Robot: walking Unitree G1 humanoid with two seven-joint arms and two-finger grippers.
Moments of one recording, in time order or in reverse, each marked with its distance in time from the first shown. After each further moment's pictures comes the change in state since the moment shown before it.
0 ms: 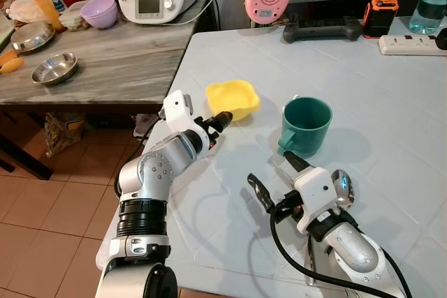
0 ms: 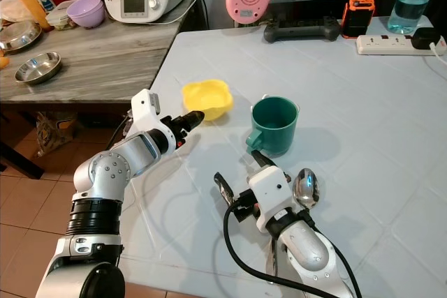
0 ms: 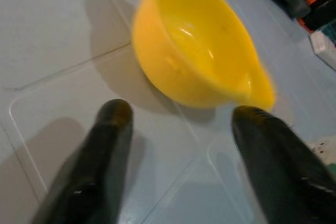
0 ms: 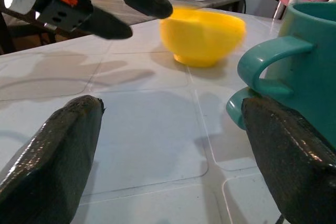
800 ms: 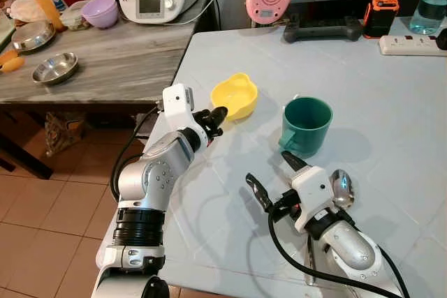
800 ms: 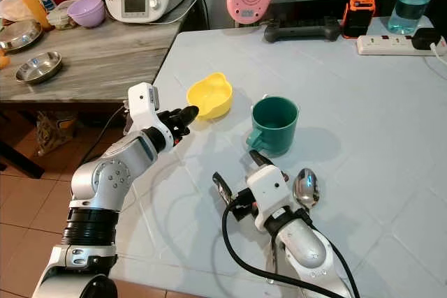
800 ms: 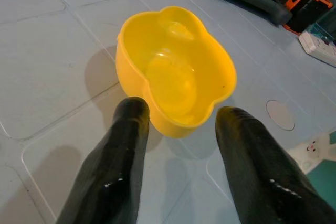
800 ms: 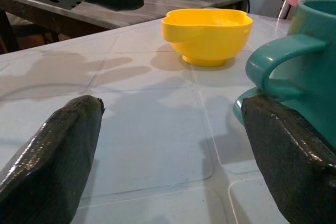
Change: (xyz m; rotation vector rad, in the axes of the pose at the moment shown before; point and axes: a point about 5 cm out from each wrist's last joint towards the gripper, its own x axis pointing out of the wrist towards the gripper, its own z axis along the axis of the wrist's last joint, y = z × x) left arm -0.007 -0.004 0.004 0.199 -0.107 -0.055; right arm 0.004 0.000 -0.002 0.001 0.000 0.009
